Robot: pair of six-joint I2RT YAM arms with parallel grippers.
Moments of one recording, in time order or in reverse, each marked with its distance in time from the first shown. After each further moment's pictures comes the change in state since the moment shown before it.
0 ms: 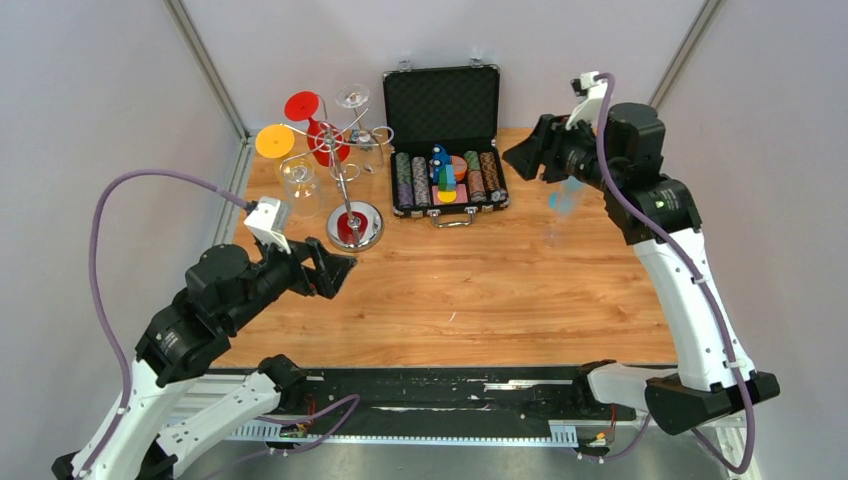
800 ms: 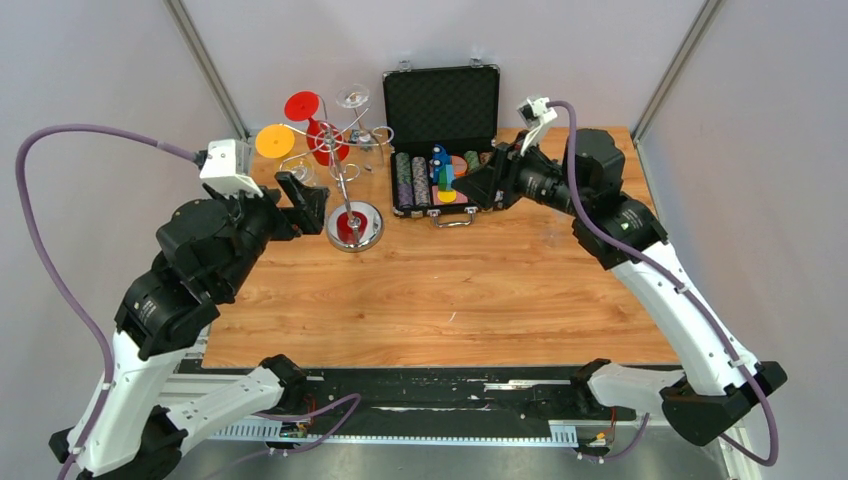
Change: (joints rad) left arm 0.000 0.244 0.366 -0.010 -0.367 -0.013; right arm 0.266 -0.056 -0.181 0.232 -0.076 0.079
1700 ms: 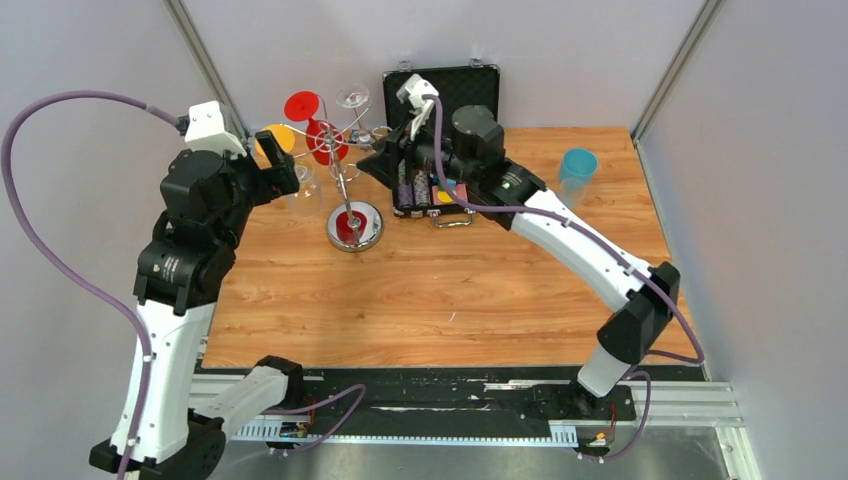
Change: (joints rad) left arm 0.382 0.145 0.111 0.005 0.091 0.119; right arm 0.235 0.455 0.247 0.369 0.005 -0.210
